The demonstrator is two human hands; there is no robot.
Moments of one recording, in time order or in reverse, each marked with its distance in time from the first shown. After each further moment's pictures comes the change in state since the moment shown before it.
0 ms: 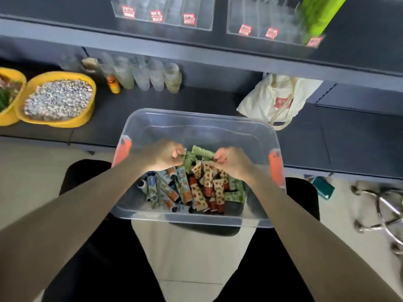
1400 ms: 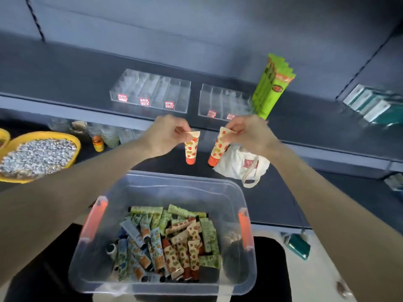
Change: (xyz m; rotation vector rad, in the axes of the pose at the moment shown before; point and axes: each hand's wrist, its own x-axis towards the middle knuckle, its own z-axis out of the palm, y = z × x) left_hand 0.010 0.106 -0.146 -0.281 0.539 0.338; right_hand -0.020 -0.071 -0.210 0.051 0.413 -0.256
